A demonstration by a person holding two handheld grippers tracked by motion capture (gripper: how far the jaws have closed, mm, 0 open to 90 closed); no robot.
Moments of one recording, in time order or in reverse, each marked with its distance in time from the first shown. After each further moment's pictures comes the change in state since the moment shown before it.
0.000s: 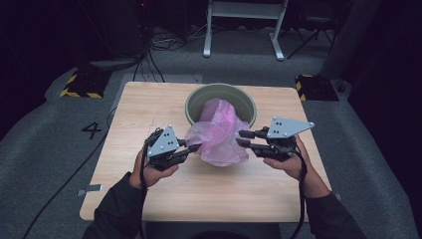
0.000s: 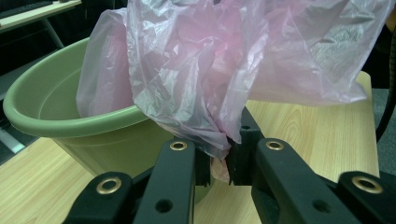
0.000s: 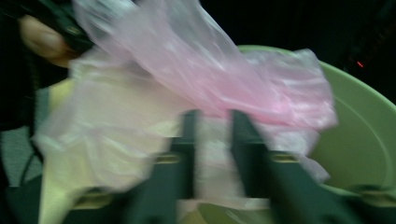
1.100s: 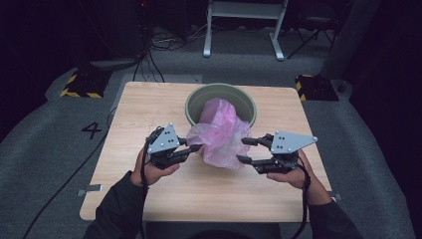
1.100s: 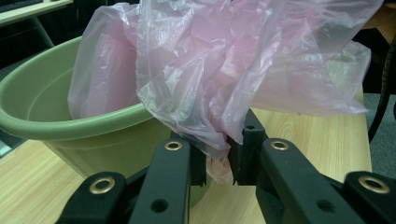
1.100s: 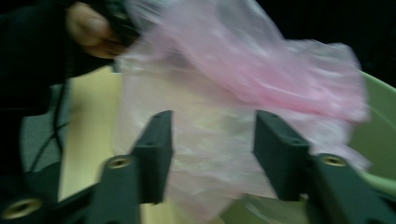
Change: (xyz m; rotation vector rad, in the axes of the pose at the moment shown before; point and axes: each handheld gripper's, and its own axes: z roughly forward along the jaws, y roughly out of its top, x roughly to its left) left arm 0.004 -0.001 0.005 -0.007 -0.032 -0.017; right arm 0.019 -0.019 -0.006 -0.027 0.039 -0.060
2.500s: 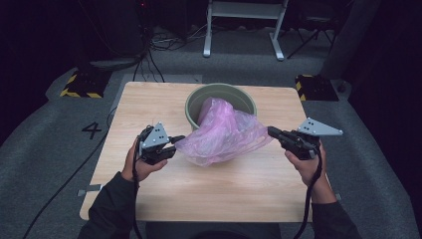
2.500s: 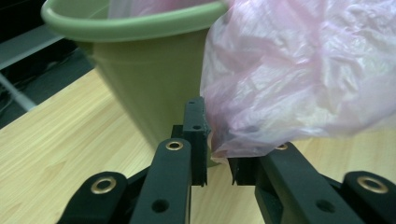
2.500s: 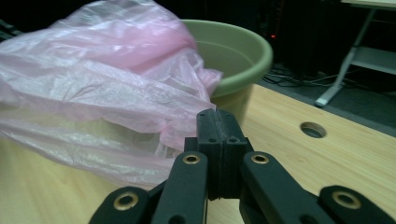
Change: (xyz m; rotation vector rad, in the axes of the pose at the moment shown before) left arm 0.036 -0.042 -0.004 0.115 0.098 -0.041; right arm -0.053 -0.050 -0.036 -0.007 -0.375 0.343
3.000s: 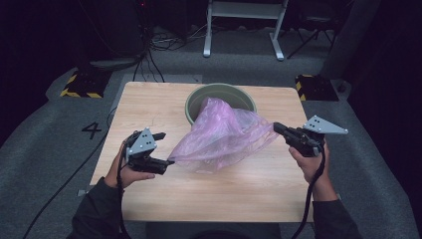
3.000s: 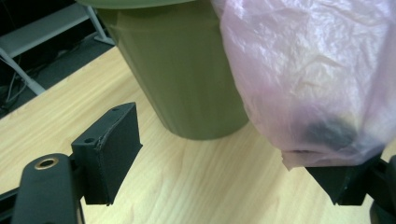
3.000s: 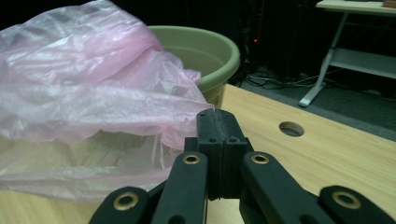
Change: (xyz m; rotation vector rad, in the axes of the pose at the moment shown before) left arm -0.003 -0.017 -0.036 0.035 0.020 -0.013; right arm -0.012 -0.001 -0.004 -0.037 -0.064 0.030
